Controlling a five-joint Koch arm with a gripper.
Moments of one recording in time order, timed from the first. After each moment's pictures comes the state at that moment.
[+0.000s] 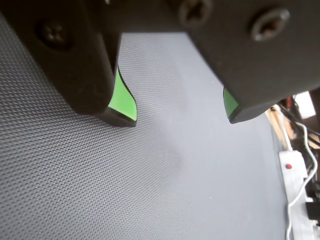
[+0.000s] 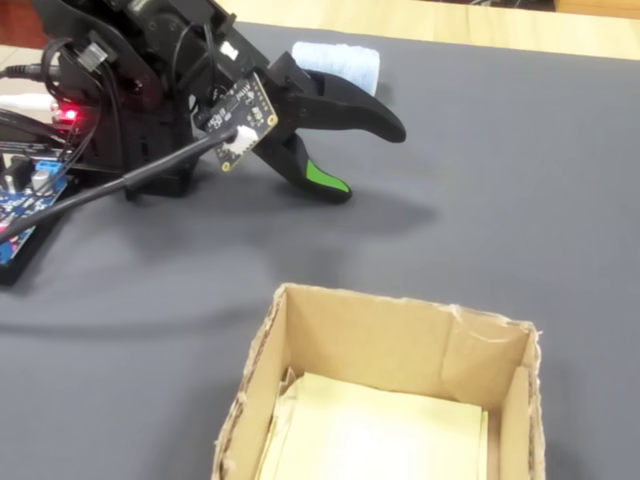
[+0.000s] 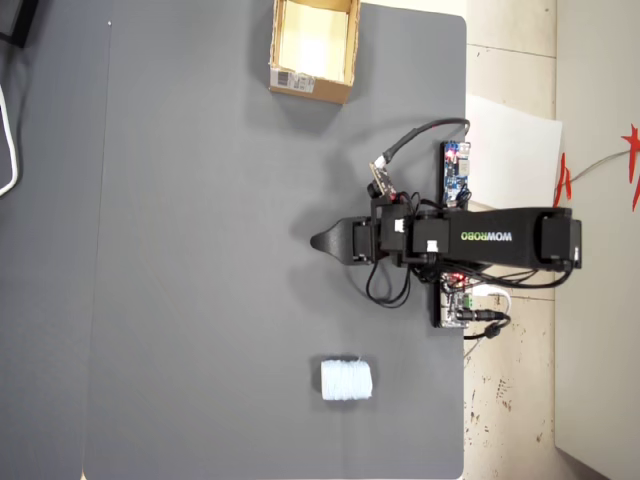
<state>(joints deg) 3.8 130.8 176.7 -3.6 103.1</state>
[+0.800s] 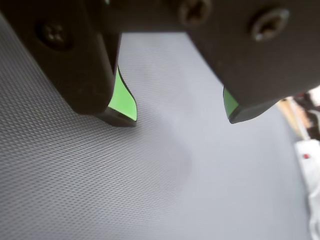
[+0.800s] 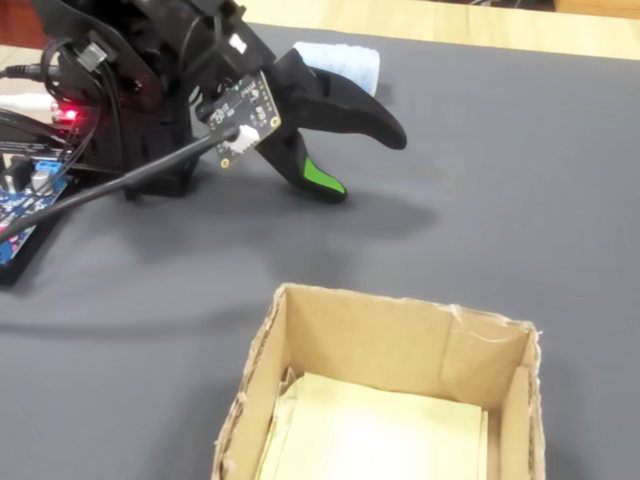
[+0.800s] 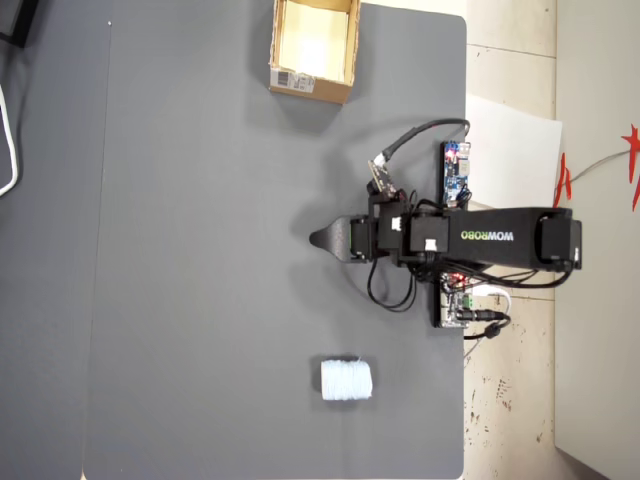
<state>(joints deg) 3.9 130.8 168.8 11.9 100.7</state>
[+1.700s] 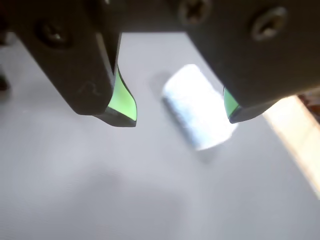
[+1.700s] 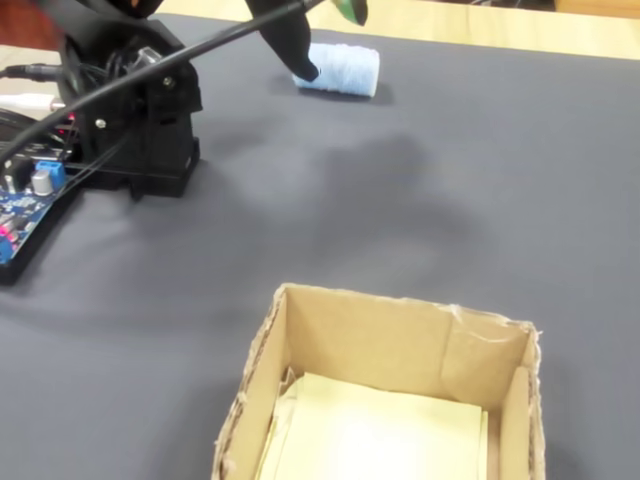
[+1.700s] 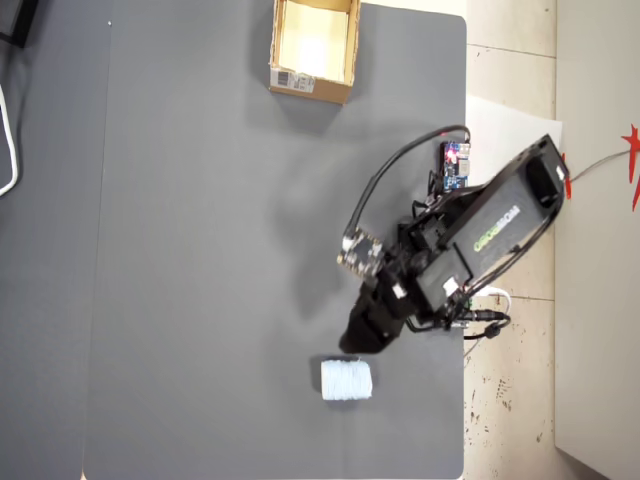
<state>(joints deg) -41.3 124.1 131.0 57.1 106.0</state>
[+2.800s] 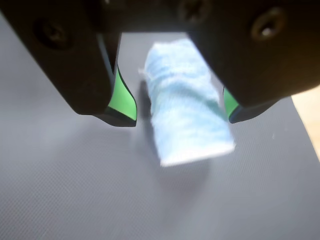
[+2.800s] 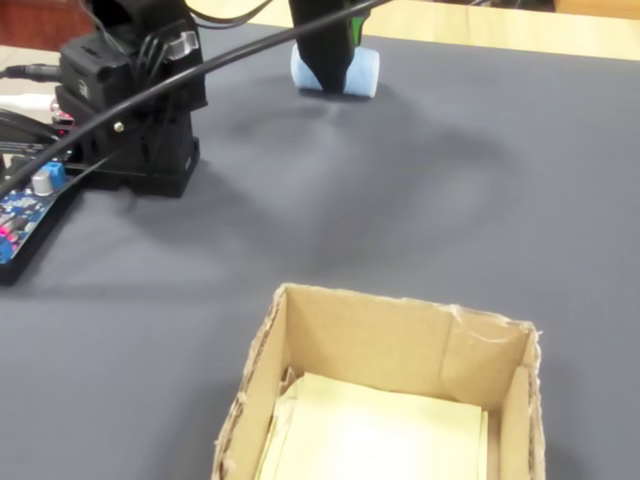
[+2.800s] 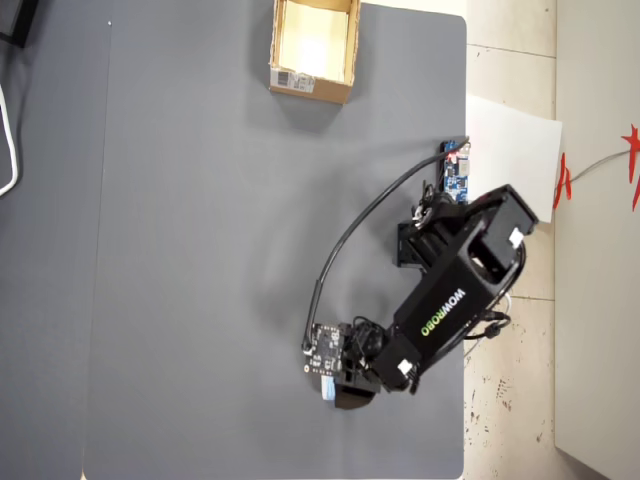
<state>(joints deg) -48.8 94.1 122.3 43.9 121.7</state>
